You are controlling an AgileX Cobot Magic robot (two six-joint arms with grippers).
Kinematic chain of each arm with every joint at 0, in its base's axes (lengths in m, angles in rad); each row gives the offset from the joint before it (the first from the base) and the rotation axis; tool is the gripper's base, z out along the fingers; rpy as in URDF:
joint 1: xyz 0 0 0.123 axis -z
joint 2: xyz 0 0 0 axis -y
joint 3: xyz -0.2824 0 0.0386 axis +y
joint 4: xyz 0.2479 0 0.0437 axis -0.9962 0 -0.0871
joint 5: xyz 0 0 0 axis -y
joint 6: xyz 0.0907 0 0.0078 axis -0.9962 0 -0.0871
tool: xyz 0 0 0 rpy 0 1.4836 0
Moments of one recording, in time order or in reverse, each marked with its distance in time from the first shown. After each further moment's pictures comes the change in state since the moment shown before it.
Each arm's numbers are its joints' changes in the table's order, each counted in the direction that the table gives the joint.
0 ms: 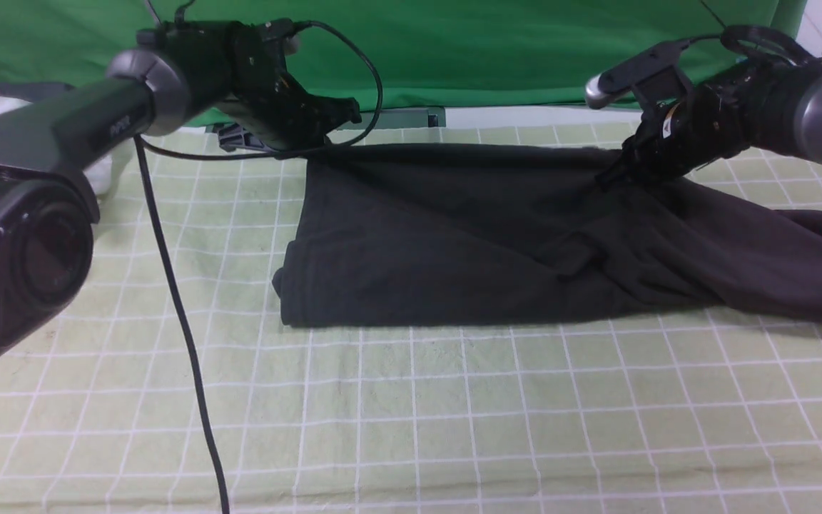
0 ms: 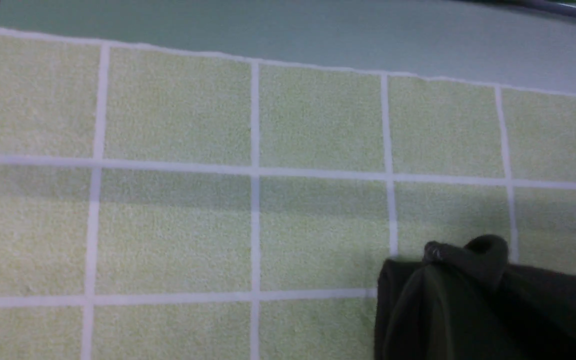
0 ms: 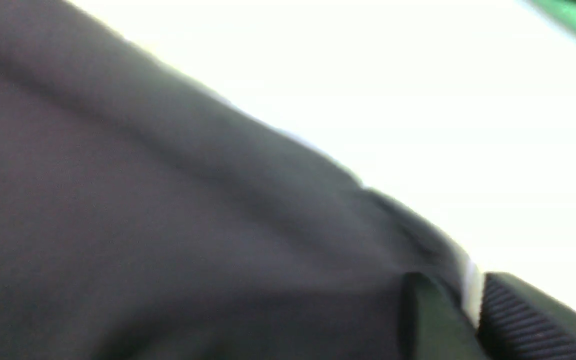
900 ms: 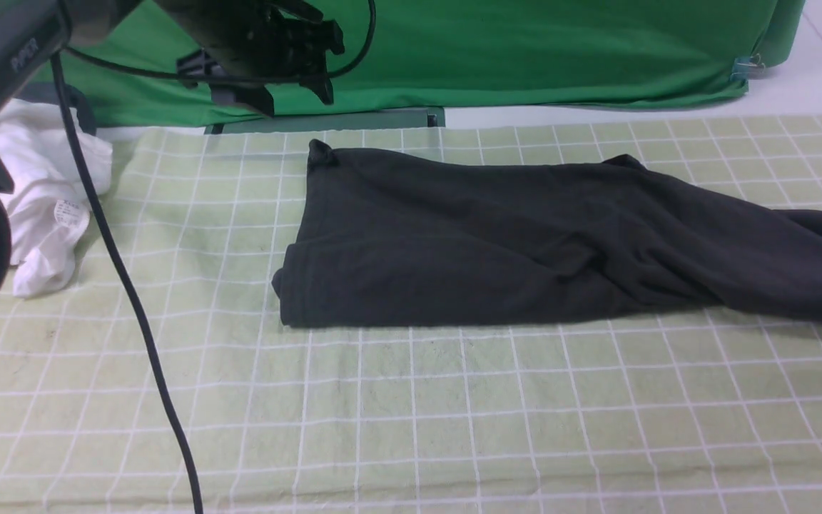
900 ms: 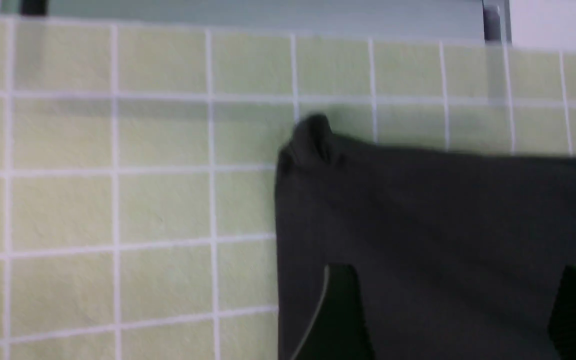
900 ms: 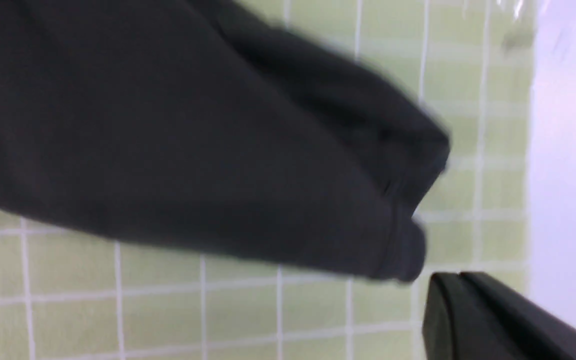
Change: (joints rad) right arm 0.375 0.476 0.108 -0.145 -0.784 0.157; left arm -0.008 0.182 -0.107 0.100 -0.418 -0.088
